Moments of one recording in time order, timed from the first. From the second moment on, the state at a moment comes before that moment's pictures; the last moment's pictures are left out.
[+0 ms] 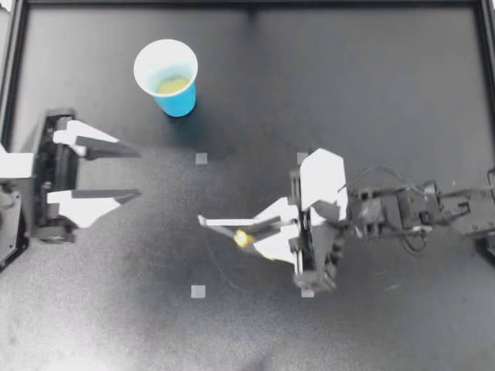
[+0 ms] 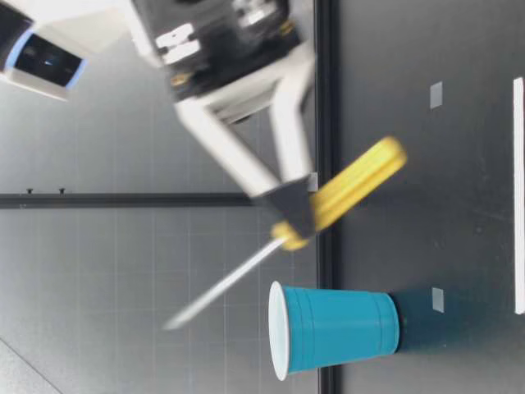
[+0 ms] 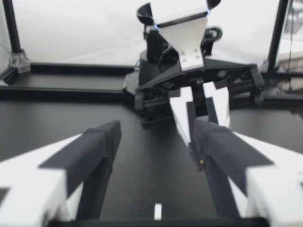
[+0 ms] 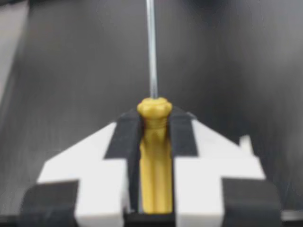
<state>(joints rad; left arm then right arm) 0.02 -0.58 1.21 0.00 -0.68 -0.04 0.09 0.03 0.77 0.01 -0.46 0.24</state>
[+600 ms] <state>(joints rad) 0.02 -0.39 1.10 0.03 -0.85 -0.07 0.01 0.02 0.68 0.01 -0.64 0.09</state>
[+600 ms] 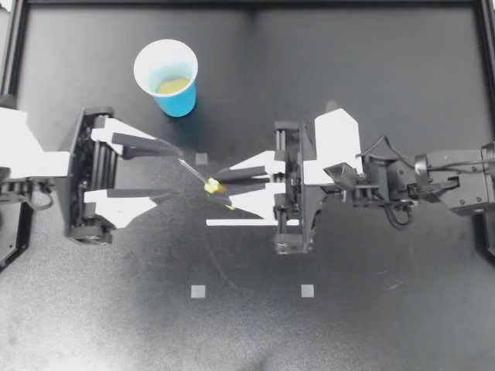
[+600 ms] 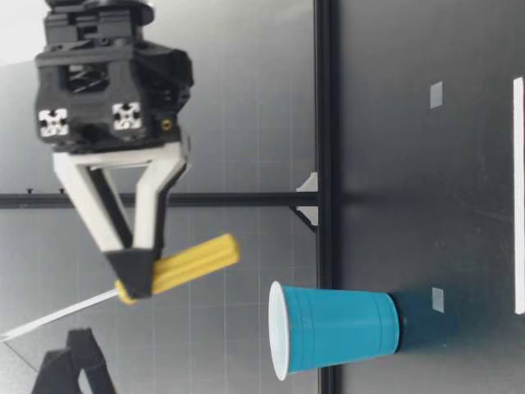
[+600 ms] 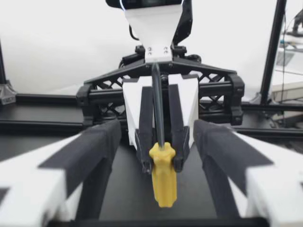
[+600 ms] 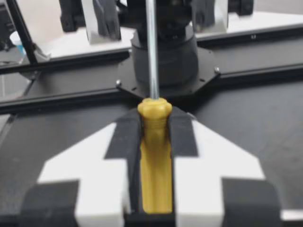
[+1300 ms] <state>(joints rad) 0.02 -0.30 1.06 0.03 -0.94 -0.07 0.01 0.06 0.64 0.01 -0.64 0.09</state>
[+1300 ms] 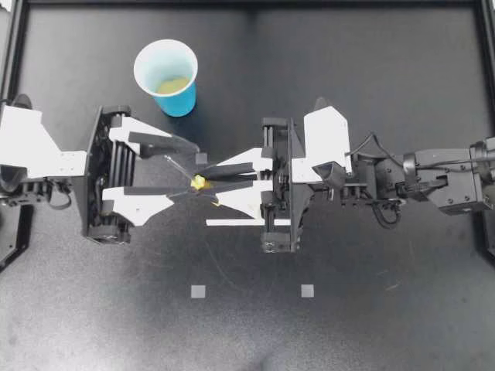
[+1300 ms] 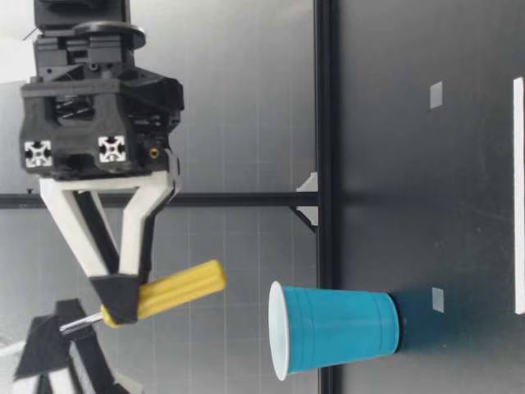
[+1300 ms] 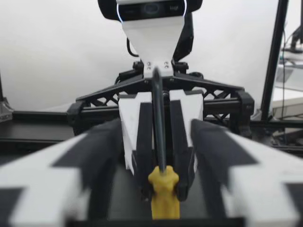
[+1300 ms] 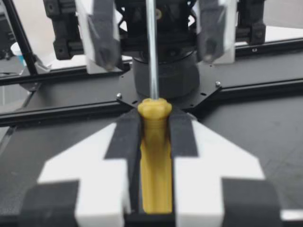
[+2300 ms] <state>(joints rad) 0.04 -0.31 1.08 0.02 -0.93 -0.01 -0.01 0.04 0.66 0.03 -0.65 0.09</state>
